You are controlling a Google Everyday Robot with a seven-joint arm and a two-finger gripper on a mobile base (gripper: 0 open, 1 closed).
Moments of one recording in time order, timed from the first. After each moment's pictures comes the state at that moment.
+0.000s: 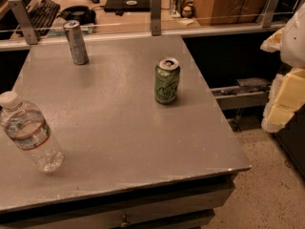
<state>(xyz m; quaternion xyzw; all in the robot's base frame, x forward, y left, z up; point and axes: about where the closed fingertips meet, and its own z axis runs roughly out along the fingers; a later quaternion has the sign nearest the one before) 0.438 -0.216 0.977 -0.60 0.78 -0.04 0.16</state>
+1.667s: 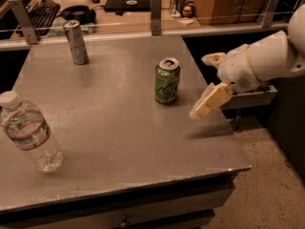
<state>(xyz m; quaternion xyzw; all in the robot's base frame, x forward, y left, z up) 0.544 -0.121 0.888 -0.58 0.71 0.16 0.37</state>
